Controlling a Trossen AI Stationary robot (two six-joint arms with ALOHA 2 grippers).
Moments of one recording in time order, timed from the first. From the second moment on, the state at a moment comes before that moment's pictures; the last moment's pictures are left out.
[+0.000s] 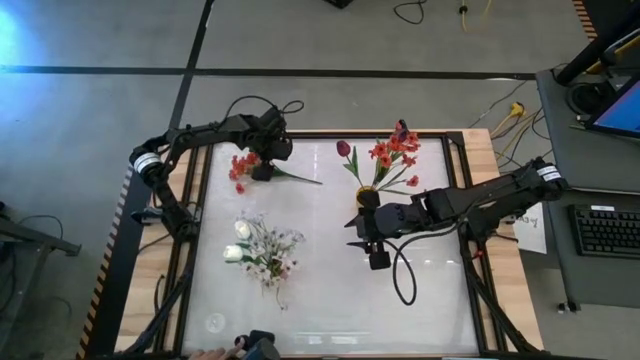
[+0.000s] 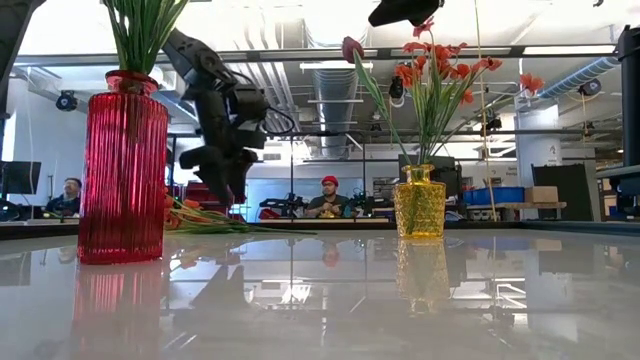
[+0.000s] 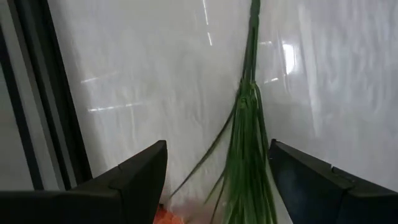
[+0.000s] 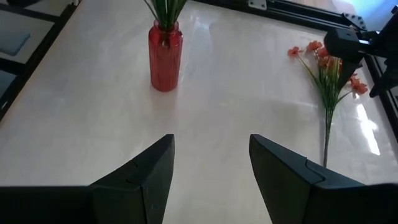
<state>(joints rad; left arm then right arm) 0.72 1.73 1.18 -0.71 0.06 0.92 0.25 1.42 1.23 -0.49 0.17 -0.04</state>
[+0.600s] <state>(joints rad) 0.72 1.73 1.13 -0.59 0.07 0.92 0.25 1.42 1.23 -0.48 0.17 0.02</state>
